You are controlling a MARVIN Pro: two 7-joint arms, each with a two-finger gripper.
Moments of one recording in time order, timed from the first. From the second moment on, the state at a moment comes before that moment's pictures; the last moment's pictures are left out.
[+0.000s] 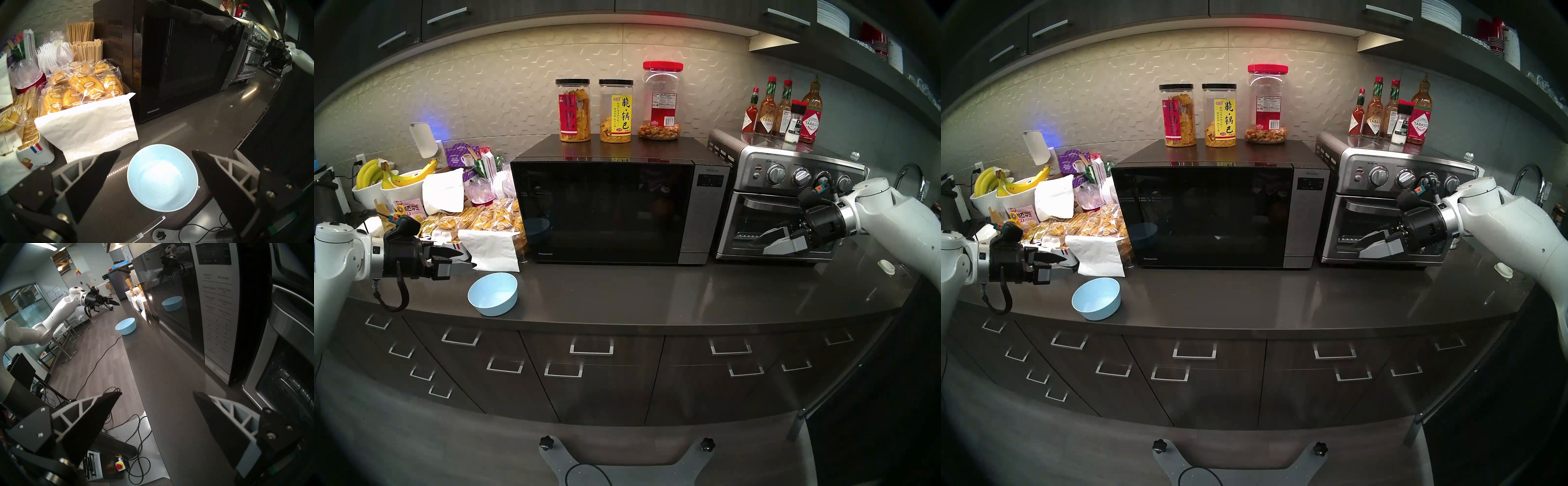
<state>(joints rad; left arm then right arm) 1.78 -0.48 -2.01 -1.65 -0.73 0.65 -0.95 -0.10 -0.41 0.09 -1.16 1.07 0.42 1.39</state>
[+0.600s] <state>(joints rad) 1.80 -0.53 -2.05 -1.65 -0.73 0.63 -0.99 -0.10 -0.41 0.09 -1.16 1.07 0.42 1.39</state>
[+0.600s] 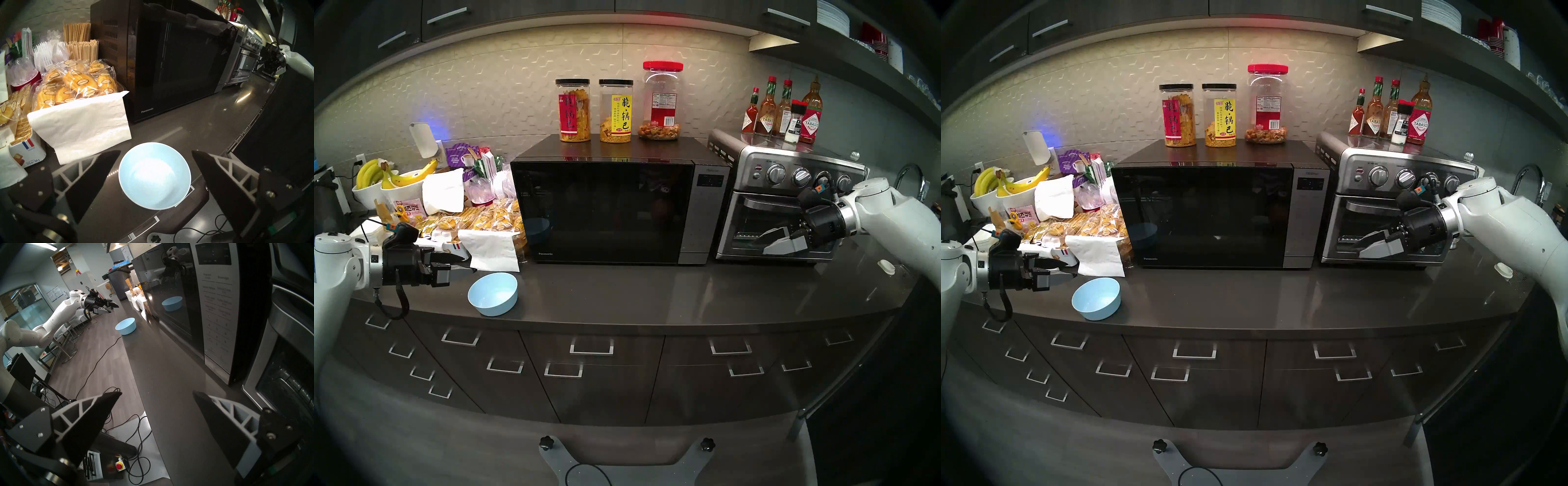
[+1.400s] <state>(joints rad) 1.79 -0.54 -2.05 -1.65 -0.72 0.63 -1.00 -0.10 -0.41 0.09 -1.16 1.07 0.42 1.39</state>
